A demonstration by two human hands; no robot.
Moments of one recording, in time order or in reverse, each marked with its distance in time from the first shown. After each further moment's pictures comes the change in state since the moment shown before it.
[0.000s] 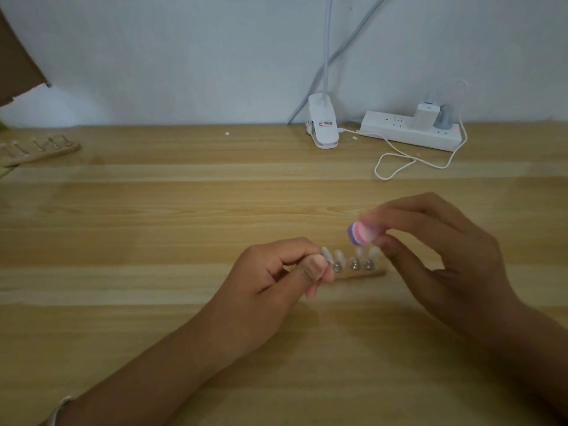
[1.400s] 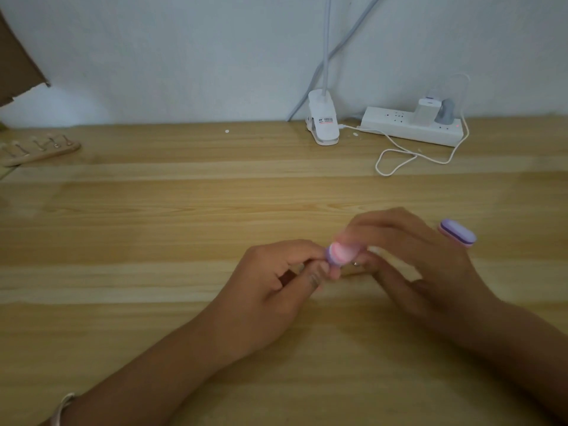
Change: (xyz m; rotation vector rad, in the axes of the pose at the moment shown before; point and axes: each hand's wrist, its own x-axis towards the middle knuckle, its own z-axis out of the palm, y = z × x) left_hand -0.001 -0.002 0.002 0.152 -0.015 0.048; right_hand -0.005 -0.001 0.012 0.058 -0.173 -0.067
